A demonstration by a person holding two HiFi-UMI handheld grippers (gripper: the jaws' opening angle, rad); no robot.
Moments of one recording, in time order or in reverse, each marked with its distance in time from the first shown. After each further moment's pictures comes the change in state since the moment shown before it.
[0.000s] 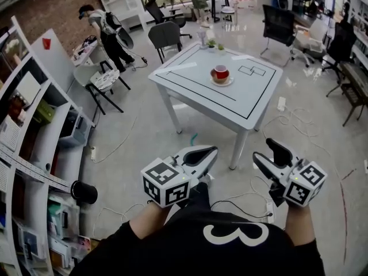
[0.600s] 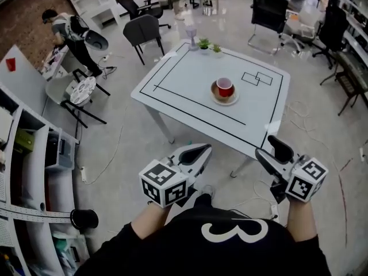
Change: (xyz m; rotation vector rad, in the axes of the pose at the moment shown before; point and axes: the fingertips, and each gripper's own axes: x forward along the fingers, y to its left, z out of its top) left arm 0.087 0.247 0.040 -0.083 0.053 -0.055; right arm 0.192 -0.145 0.029 0.124 0.049 -0.145
